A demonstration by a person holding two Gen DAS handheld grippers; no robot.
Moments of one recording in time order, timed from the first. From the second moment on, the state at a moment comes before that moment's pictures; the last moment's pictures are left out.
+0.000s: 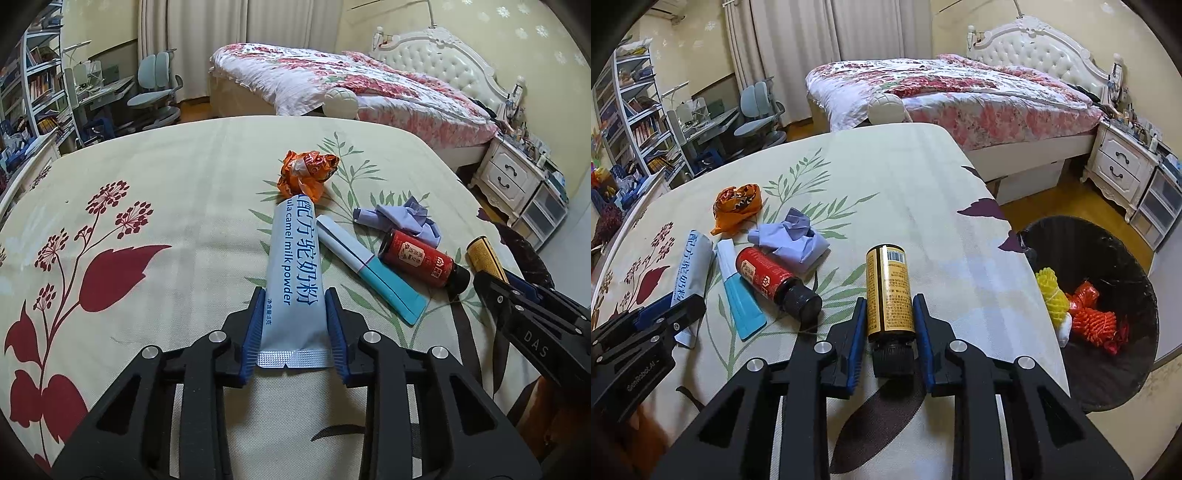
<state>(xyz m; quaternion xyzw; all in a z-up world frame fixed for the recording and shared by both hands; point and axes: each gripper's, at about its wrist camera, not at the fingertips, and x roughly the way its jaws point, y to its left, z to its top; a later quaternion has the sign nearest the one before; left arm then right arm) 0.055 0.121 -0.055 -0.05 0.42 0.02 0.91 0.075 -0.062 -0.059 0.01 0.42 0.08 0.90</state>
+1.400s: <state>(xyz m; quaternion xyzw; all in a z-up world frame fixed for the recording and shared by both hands) 0.086 -0.079 -0.018 0.04 0.36 -0.14 0.92 0.058 -0.242 -0.042 0.09 0.37 -0.08 0.92</state>
